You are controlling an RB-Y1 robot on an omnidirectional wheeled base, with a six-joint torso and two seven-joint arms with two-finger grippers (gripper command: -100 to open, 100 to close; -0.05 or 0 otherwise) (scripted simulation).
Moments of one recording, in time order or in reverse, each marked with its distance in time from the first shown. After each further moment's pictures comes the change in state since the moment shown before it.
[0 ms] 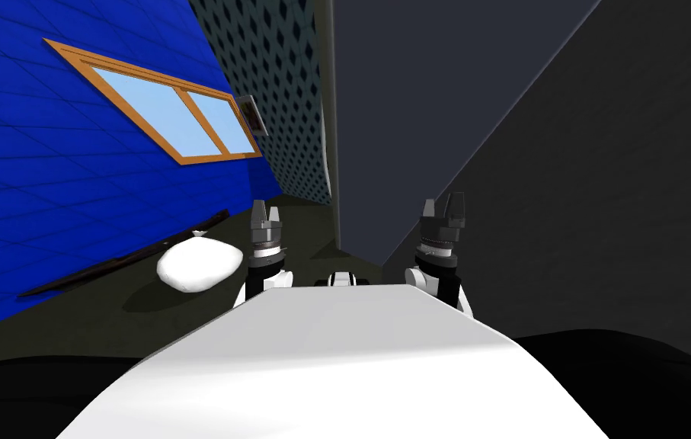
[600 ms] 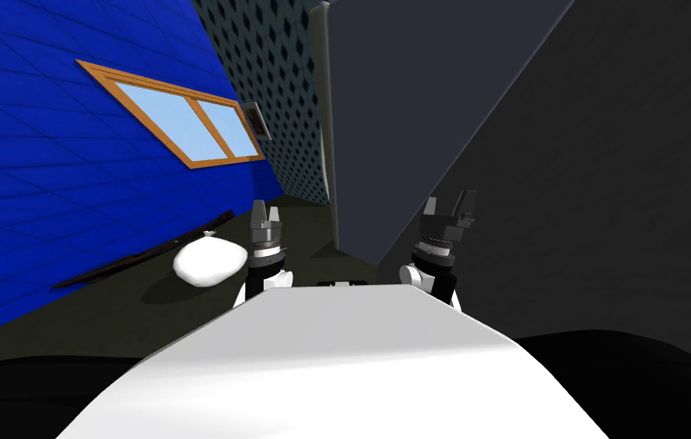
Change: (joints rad) left arm 0.000 0.000 0.000 0.000 0.000 0.000 0.000; right arm -0.025 0.081 0.030 -0.004 -0.044 -0.015 -0.072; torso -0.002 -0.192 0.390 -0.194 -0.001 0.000
